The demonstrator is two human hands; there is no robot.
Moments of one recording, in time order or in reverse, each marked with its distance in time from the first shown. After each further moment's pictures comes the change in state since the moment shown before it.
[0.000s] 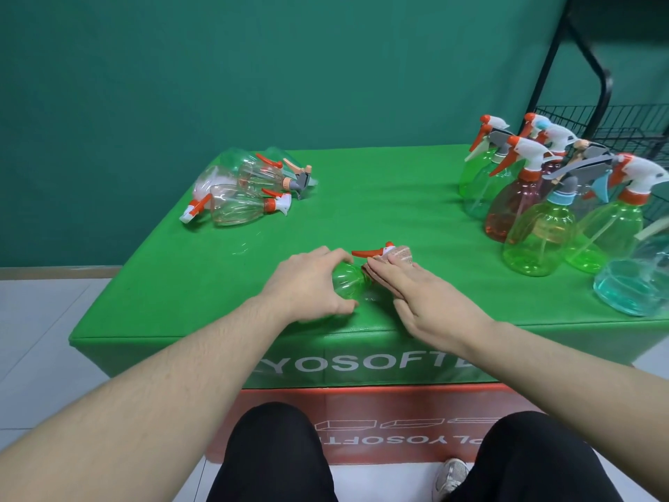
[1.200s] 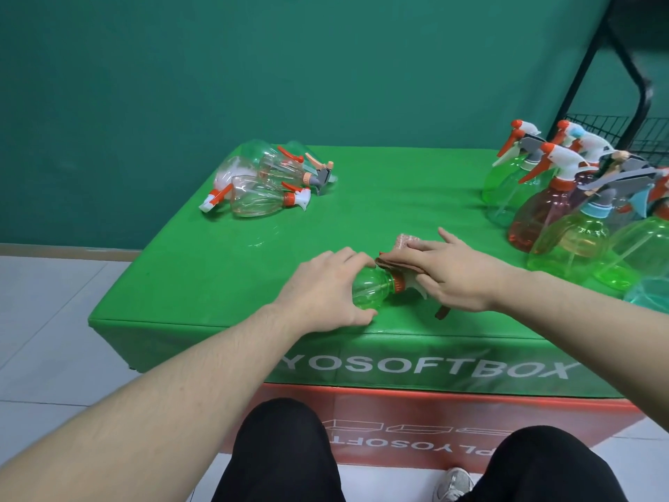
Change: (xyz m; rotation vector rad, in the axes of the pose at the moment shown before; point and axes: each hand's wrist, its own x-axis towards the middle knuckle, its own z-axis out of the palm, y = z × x) left_hand -0.014 -0.005 0.010 0.021 0.099 0.100; right_hand 0.043 0.013 -0.046 -0.237 -0.264 -0.051
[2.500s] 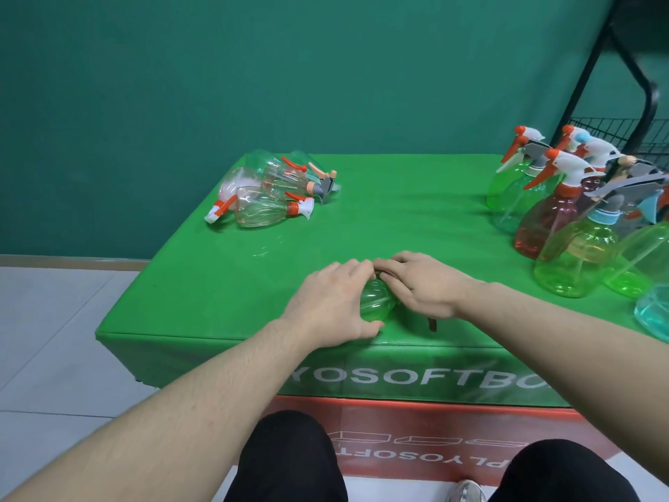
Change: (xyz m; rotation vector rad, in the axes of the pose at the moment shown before) left_hand -0.001 0.006 0.001 0.032 0.012 -0.017; right_hand 0.040 -0.012 0.026 0.101 0.091 0.005
